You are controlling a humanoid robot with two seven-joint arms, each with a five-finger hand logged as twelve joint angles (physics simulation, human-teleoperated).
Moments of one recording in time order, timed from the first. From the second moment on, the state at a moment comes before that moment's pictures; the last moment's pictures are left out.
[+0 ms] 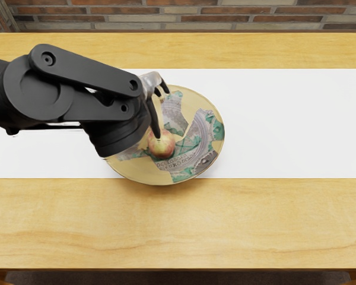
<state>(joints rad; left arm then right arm) -1.98 0.18 0.55 -1.60 0.09 0.61 0.61 0.01 0.00 -0.09 0.18 0.14 -0.08 0.13</state>
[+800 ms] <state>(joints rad) -1.28 1.09 -0.42 -1.53 0.09 -0.56 0.61 0.01 0.00 -0.09 0.18 0.14 -0.08 0.13</state>
